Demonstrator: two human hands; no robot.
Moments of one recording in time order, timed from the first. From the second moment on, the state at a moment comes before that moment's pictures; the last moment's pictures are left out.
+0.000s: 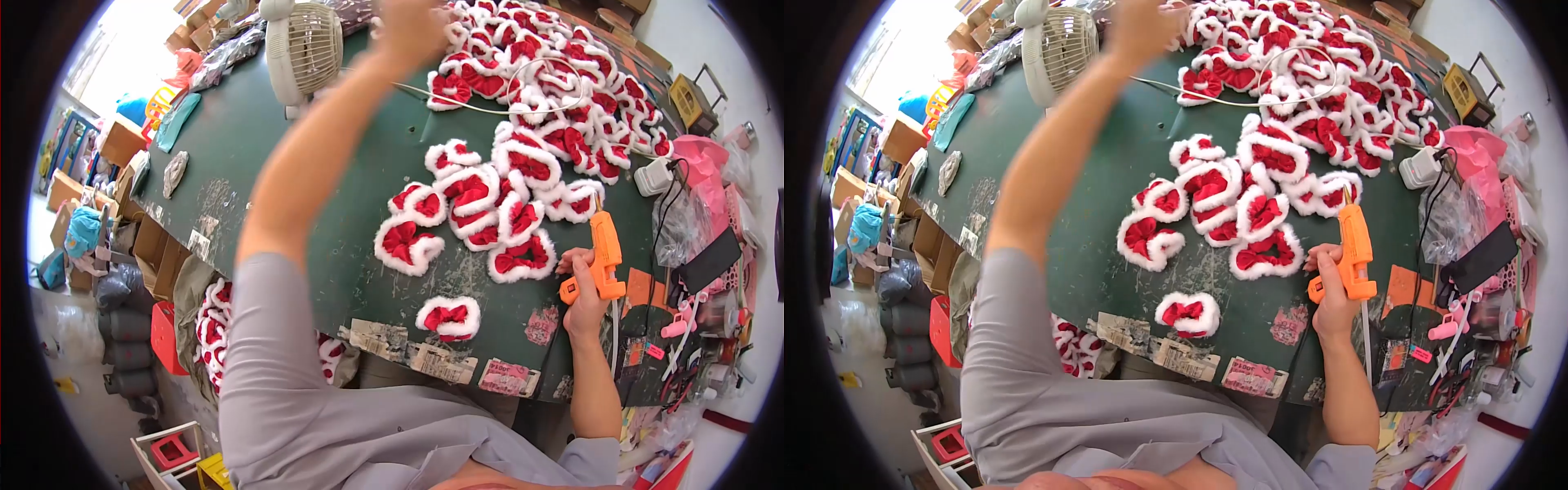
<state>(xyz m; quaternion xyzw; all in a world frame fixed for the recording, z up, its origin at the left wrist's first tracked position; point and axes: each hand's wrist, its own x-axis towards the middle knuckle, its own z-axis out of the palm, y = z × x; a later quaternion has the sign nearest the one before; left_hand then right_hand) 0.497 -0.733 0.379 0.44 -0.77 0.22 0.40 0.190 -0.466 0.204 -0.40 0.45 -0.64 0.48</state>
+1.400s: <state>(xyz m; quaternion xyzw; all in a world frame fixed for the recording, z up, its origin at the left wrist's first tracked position) 0.740 -0.768 0.442 0.74 -0.62 0.21 0.15 0.190 -0.469 0.205 -0.41 0.46 -0.62 0.48</state>
